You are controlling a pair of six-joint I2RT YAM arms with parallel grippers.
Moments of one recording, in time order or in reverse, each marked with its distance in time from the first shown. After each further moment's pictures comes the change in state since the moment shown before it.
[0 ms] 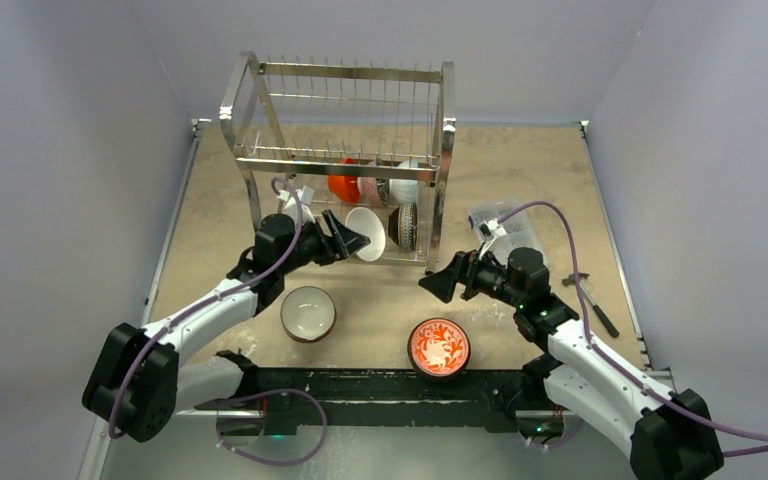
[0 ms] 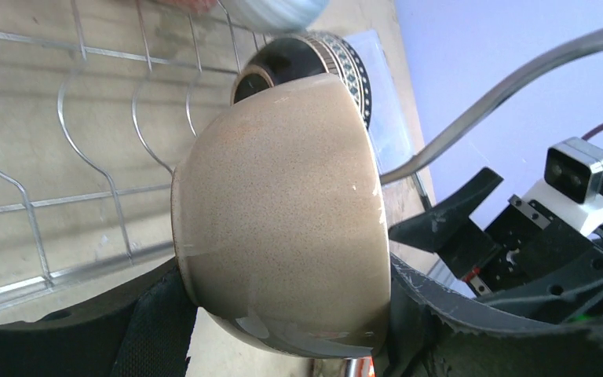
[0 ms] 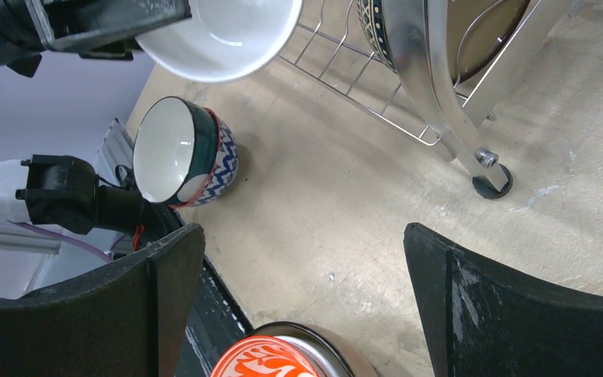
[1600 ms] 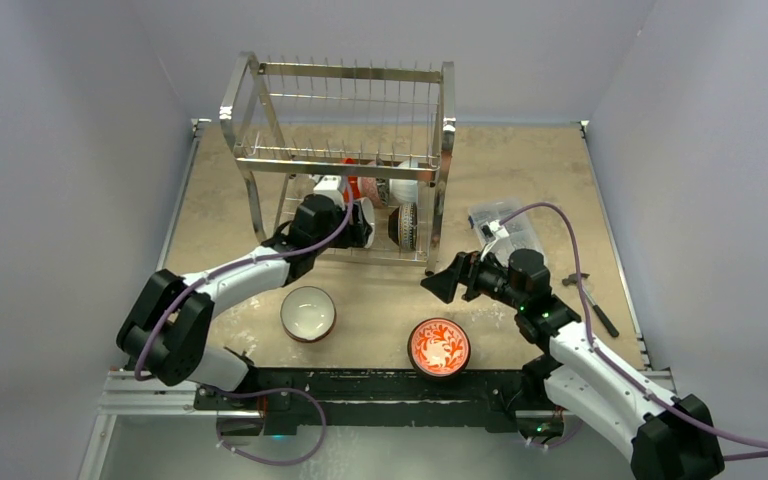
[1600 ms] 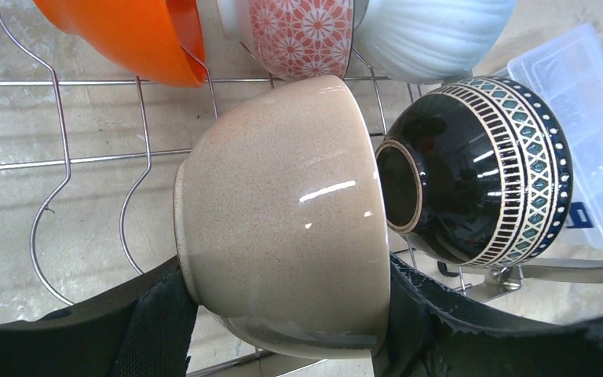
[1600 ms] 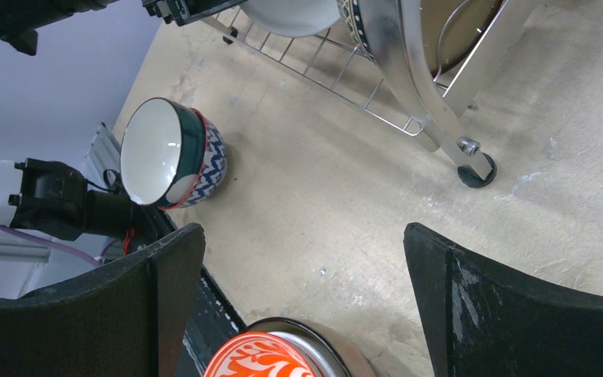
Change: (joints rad) left arm -0.079 0.298 0.247 -0.125 -0.367 0.377; right arm 0.000 -0.029 0.000 -0.052 0.033 -0.005
